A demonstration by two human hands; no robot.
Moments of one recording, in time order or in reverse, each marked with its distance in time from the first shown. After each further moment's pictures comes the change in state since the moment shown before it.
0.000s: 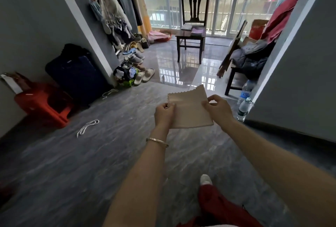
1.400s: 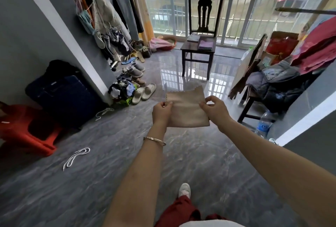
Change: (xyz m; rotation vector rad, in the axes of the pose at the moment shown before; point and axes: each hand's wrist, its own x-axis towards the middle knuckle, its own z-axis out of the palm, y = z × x) left_hand 0.378 0.127 0.079 -0.017 0.030 -0.032; right_hand 0.389 -0.089 0.080 0.055 -0.099 0.041
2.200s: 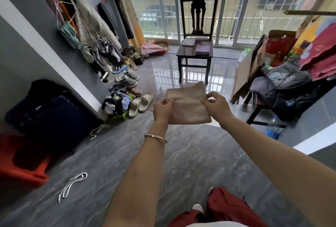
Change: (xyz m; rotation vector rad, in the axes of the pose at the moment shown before) left_hand 0.172 0.055 0.010 -0.006 -0.078 0.033; right_hand 0.150 -0.055 0.051 0.016 0.112 -0.021
